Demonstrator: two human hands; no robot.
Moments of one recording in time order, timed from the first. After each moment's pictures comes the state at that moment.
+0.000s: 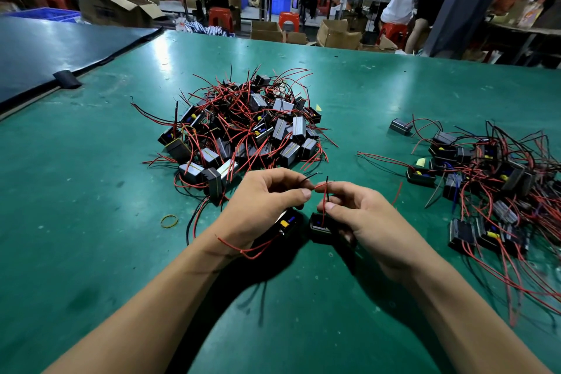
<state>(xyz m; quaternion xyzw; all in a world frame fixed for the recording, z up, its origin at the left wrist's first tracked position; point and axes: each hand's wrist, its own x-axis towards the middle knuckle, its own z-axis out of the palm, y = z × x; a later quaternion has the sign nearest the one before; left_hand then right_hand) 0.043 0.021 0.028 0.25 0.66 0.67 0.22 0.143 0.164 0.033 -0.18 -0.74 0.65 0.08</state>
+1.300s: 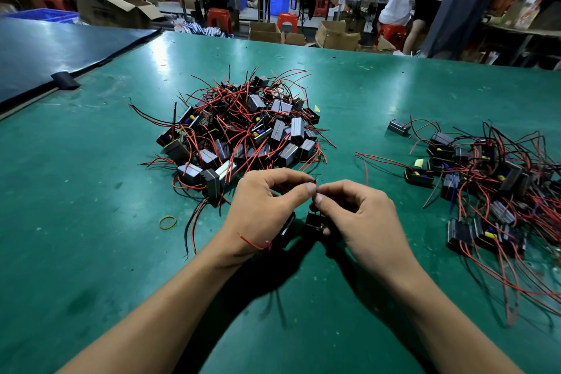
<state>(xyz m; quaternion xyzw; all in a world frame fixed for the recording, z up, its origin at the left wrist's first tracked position) 0.052 0.025 0.029 0.31 0.71 0.62 0.06 0.149 0.150 0.032 -0.16 -0.78 0.56 0.21</state>
